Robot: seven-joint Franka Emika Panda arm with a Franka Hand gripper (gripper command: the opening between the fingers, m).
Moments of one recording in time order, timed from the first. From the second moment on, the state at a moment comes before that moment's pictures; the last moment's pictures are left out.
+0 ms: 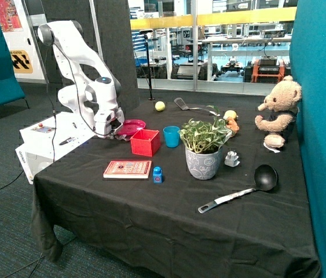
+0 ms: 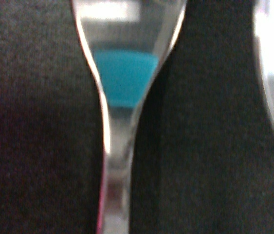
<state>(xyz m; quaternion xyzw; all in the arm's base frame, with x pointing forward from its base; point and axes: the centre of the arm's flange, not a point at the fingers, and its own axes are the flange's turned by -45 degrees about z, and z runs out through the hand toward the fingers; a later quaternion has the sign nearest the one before) 0.336 -0.153 0.288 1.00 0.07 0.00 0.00</state>
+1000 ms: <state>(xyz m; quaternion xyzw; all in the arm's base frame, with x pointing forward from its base) 0.347 -0.147 0.280 1.00 0.07 0.00 0.00</state>
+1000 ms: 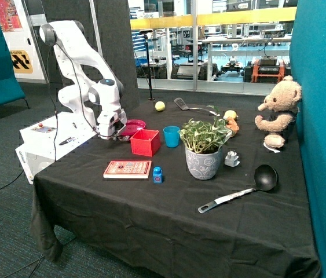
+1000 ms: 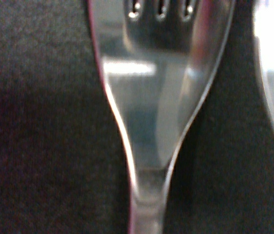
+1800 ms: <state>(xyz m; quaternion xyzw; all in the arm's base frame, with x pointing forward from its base) 0.344 -0.148 0.275 1.00 0.07 0.00 0.00</state>
